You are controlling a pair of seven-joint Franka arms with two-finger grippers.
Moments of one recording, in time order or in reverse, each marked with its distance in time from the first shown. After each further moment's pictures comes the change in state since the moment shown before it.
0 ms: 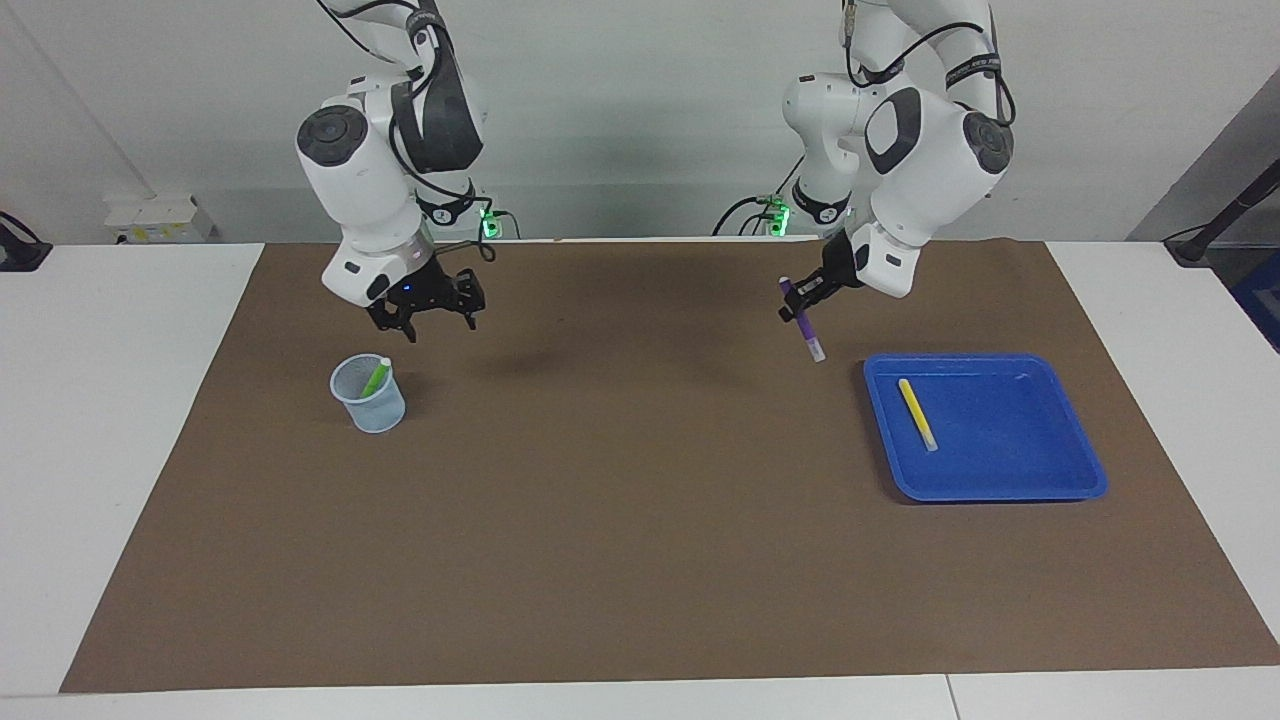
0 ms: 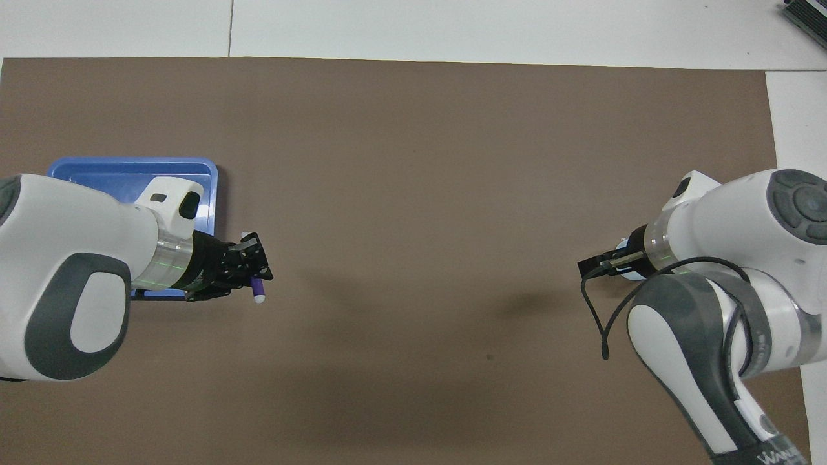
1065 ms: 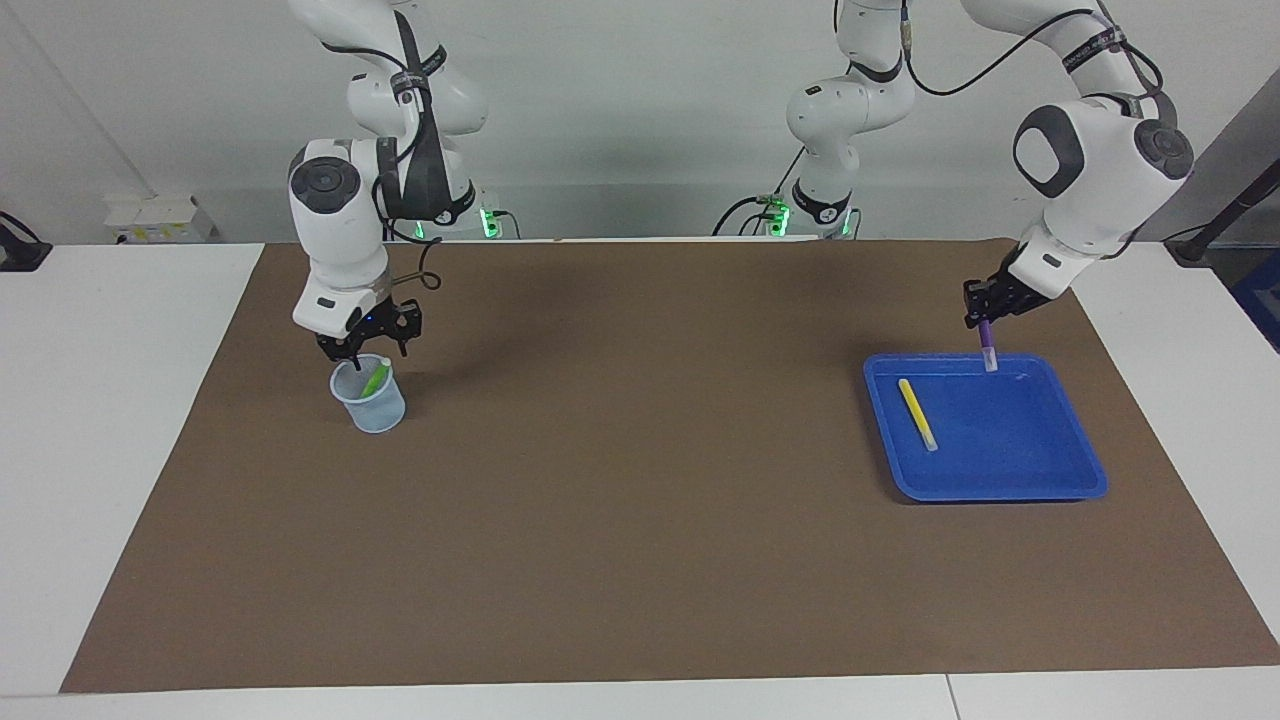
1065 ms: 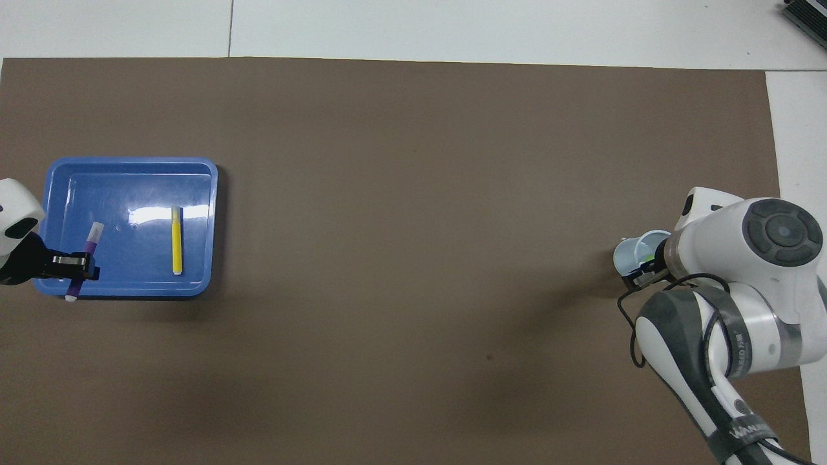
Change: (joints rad) left arm 0.384 0.064 0.005 0.020 0.333 0.018 0.739; right arm -0.082 0.017 0.002 -0.129 -0.225 0.170 -0.177
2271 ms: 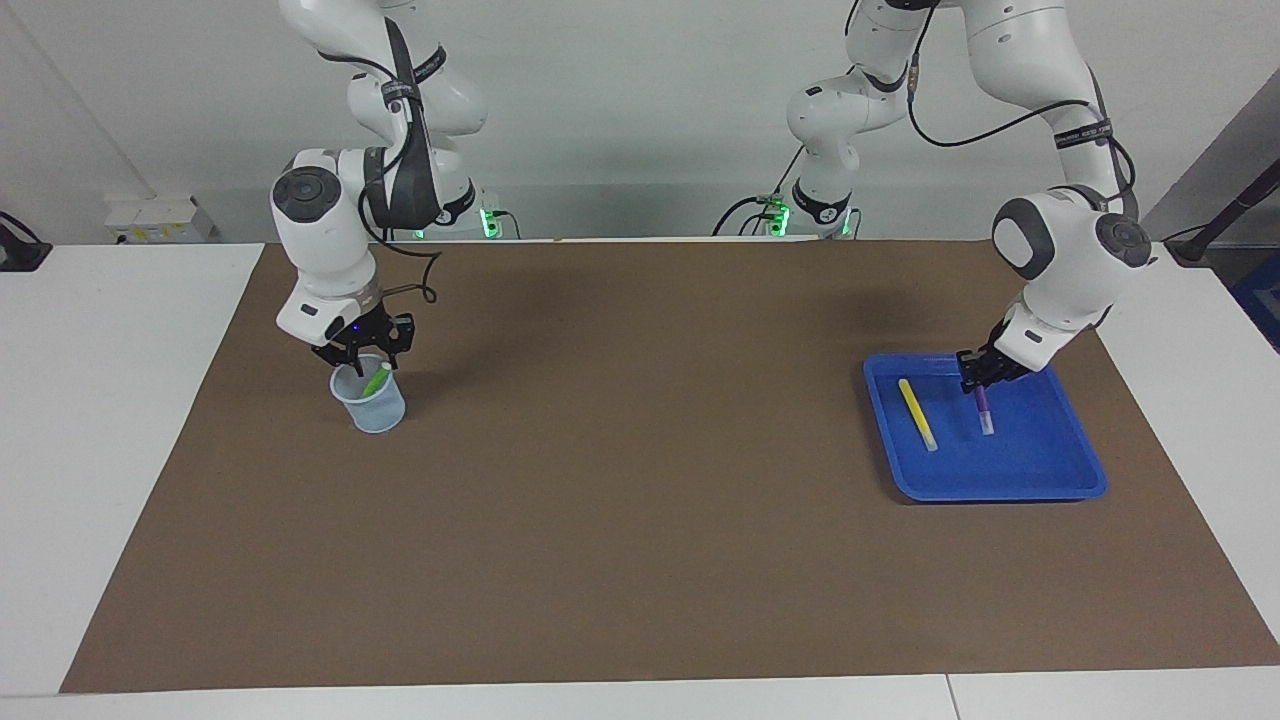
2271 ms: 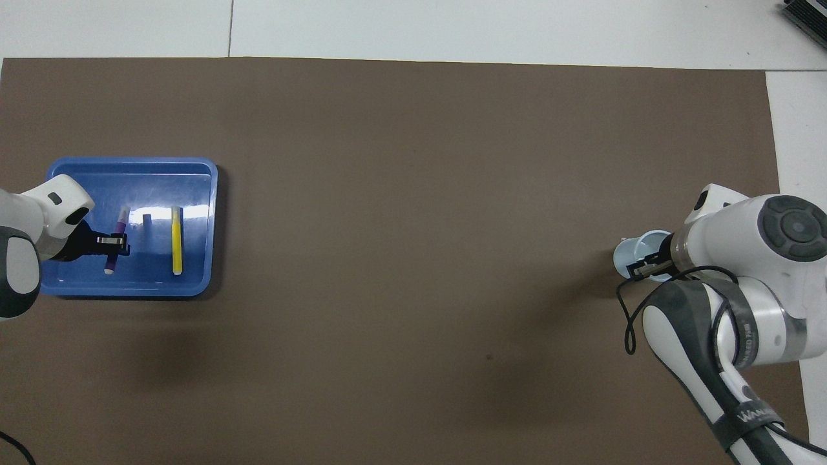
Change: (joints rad) left arm 0.012 0.221 -0.003 -0.040 0.024 0.342 0.000; right arm -0.028 0.025 0.001 0.004 0.043 0.039 0.081
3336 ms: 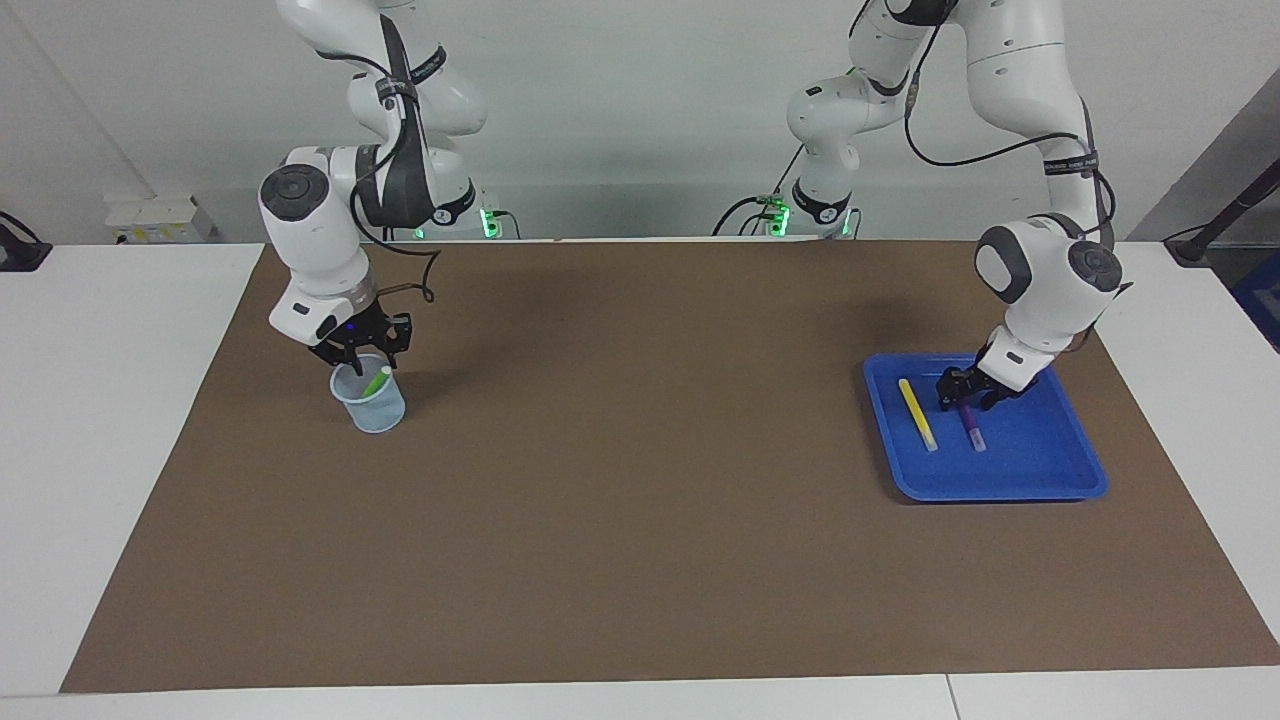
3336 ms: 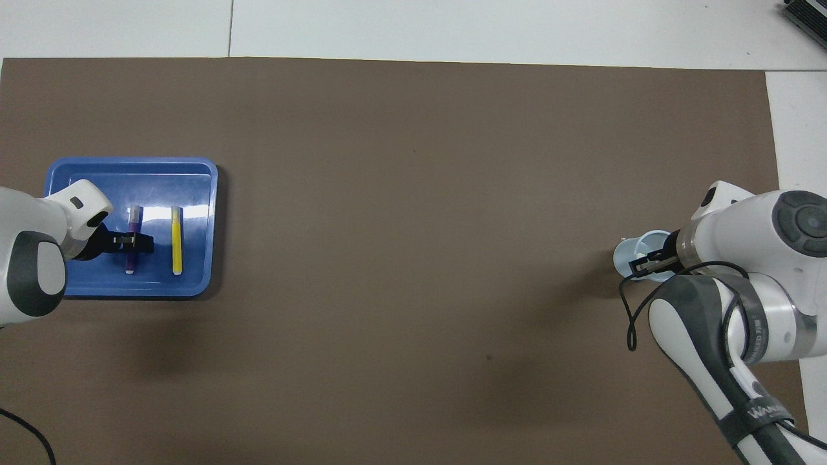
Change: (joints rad) left arm 0.000 0.056 -0.008 -0.022 0.021 0.102 -0.008; right arm -0.010 0.001 0.000 0.019 0.038 -0.015 0.000
